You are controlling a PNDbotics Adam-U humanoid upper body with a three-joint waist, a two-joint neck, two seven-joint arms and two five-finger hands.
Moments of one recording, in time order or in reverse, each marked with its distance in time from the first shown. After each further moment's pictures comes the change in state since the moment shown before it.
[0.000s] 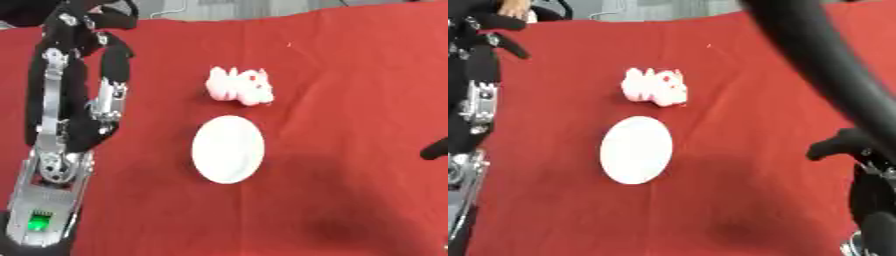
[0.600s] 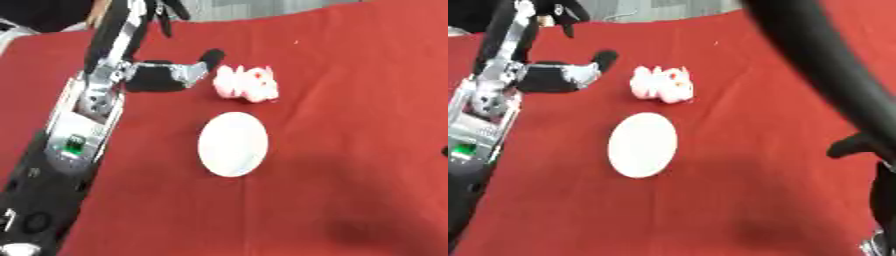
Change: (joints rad) left arm -0.285 0.201 -0.098 0.354 -0.180 0.036 -0.153; right arm 0.004 -0.037 0.006 0.000 -0.078 -0.003 0.049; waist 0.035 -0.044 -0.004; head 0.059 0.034
